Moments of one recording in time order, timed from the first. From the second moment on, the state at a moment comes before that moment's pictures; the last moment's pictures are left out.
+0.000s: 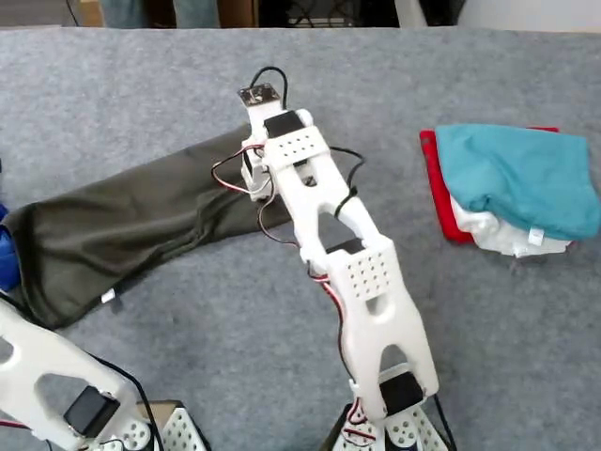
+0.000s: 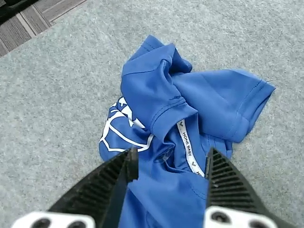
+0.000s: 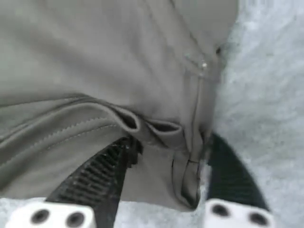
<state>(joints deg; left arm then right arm) -60.7 50.2 -93.2 100.4 -3.0 -23.3 55.2 -44.8 82.8 -5.2</state>
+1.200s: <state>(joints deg) -58.2 52.4 -93.2 100.4 -12.4 1.3 42.1 -33.5 100.6 11.2</state>
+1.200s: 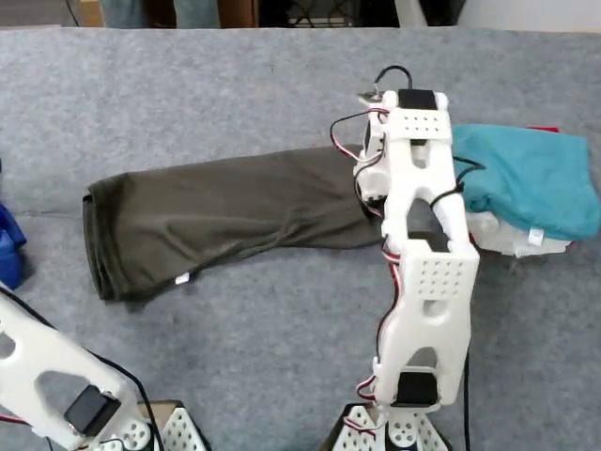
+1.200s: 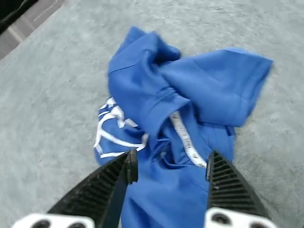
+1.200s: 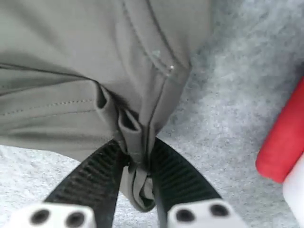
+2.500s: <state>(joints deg) -26.4 32.7 -16.3 64.0 10.9 -6.9 26.8 -33.3 98.3 17.1</state>
